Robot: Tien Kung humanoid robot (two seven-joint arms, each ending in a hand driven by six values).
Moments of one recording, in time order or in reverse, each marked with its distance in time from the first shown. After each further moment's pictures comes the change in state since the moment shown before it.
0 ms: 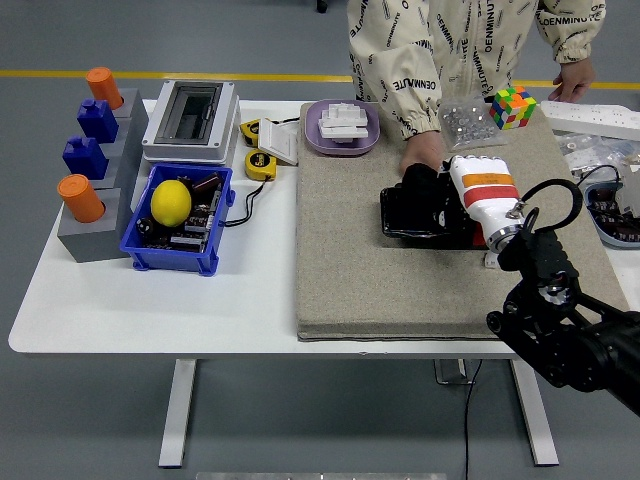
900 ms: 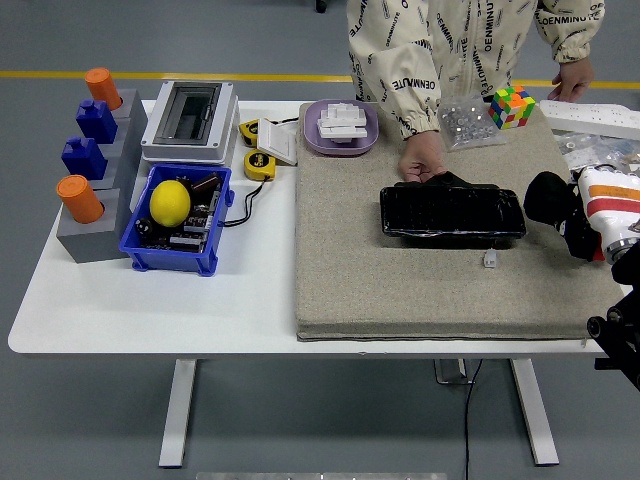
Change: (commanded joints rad) left arm 0.001 -0.002 -0.004 -0.002 0.002 0.000 -0.001; right arm -0.101 -0.154 0.168 -0.032 -0.028 0.005 0.001
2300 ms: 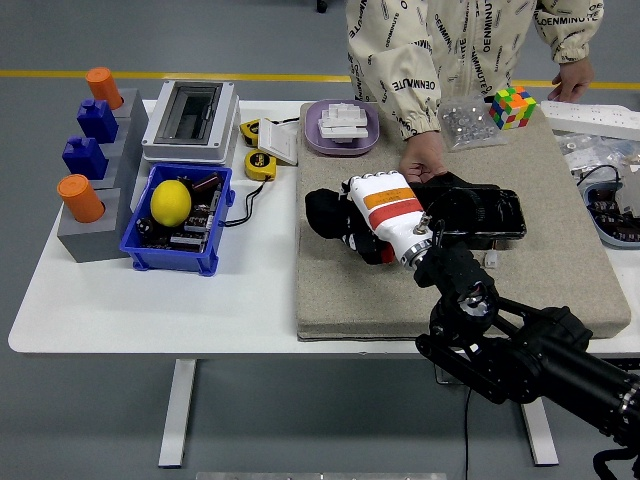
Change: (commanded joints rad) left arm -0.007 0.005 0.020 0.002 -0.007 0.000 0.001; right arm 0.197 0.343 -0.422 0.080 0.061 -0.007 -0.006
